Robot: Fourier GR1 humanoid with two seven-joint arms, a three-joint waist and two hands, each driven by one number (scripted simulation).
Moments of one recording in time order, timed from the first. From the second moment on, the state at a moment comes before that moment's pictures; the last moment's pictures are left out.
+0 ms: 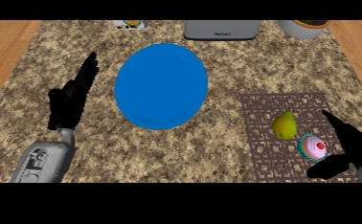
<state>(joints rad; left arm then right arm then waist) -0.23 0.24 -0.05 -1.44 -0.04 0.09 0.10 0.04 -0.56 0.10 -1.58 0.46 0.20 0.69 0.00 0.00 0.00</state>
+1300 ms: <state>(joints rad) -0.25 0.21 0.03 -1.42 -0.08 0.02 0.09 0.12 -0.25 0.31 -1.74 1.03 -0.04 0.75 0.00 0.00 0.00</state>
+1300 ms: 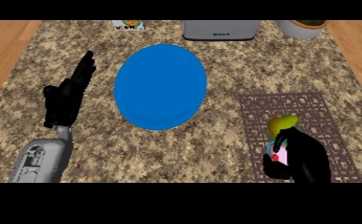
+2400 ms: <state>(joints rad) -0.26 0.17 0.01 -1.42 -0.10 0.02 0.10 -0.45 -0.02 0.51 -1.70 1.13 -0.13 0.85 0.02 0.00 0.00</state>
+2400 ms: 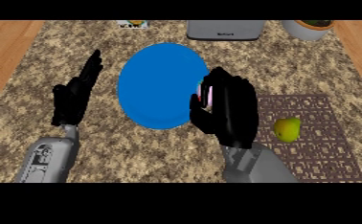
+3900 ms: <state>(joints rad) -0.34 0.14 -0.01 -1.39 -0.12 0.00 0.11 -0.93 0.00 0.66 -0.73 0.36 -0.73 0.64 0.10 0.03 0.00</state>
